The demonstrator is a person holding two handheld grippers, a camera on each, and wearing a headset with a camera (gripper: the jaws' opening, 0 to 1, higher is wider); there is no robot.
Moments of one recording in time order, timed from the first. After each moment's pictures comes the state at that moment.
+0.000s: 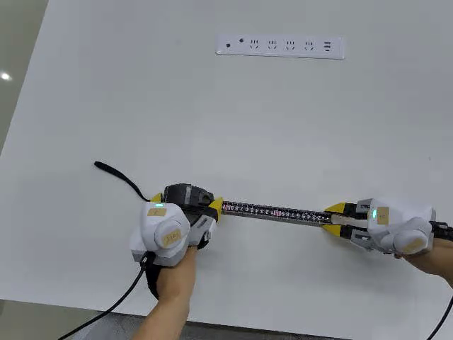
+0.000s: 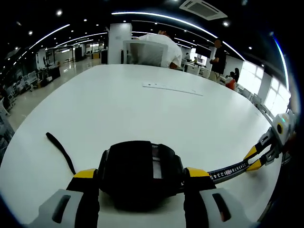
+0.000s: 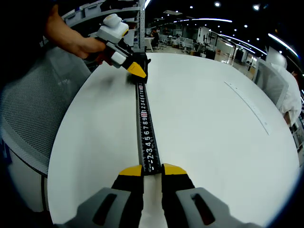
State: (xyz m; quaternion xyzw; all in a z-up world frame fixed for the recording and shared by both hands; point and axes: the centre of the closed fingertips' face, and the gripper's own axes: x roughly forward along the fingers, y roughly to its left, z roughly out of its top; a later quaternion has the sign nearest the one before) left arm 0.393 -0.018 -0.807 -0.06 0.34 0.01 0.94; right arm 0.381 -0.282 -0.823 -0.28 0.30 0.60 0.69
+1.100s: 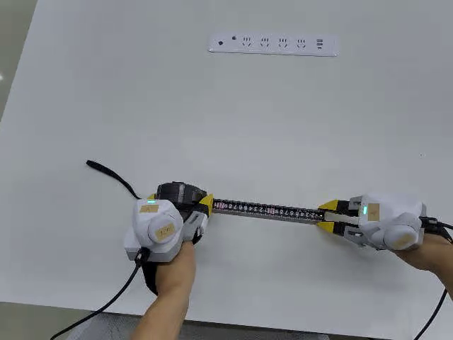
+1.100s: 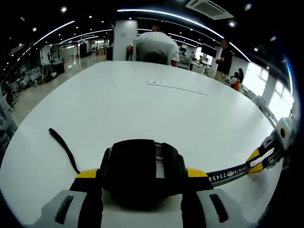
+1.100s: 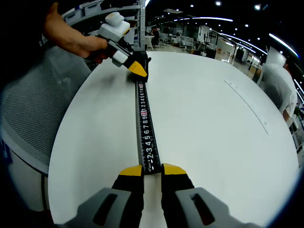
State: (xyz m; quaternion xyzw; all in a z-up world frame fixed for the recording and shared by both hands) left arm 0.390 -0.016 -0.809 -0.06 0.36 0.03 0.93; right arm 0.379 -0.283 -0.823 -0.29 0.30 0.59 0.69
